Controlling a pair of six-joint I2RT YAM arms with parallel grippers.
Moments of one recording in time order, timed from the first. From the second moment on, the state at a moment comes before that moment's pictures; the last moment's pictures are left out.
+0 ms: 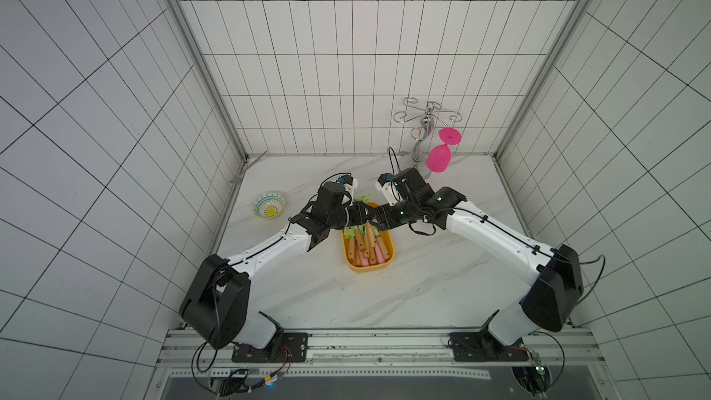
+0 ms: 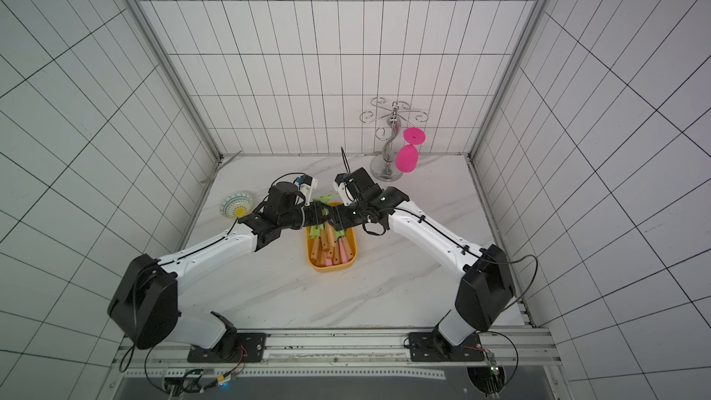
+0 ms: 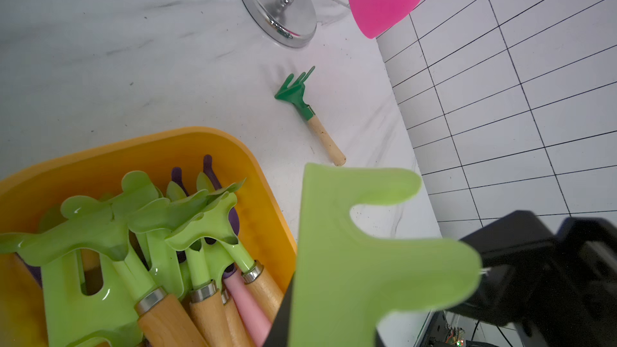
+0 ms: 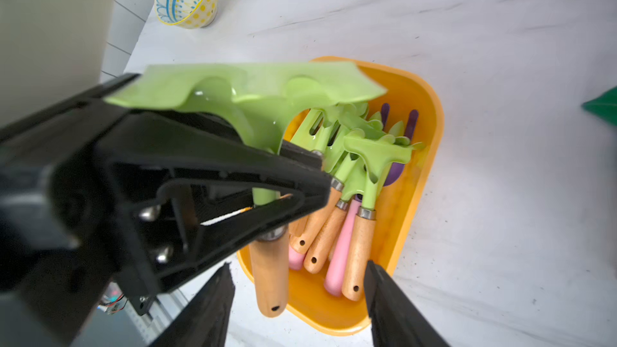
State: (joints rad) left arm -0.56 1.47 0.94 -0.03 0.39 -0.67; right arm 0.83 1.55 1.39 -0.73 -0.18 0.30
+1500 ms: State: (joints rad) left arm -0.51 1.30 0.88 -0.26 0.07 -0.64; right arm 0.83 1.77 1.31 -0.73 -0.07 0.24
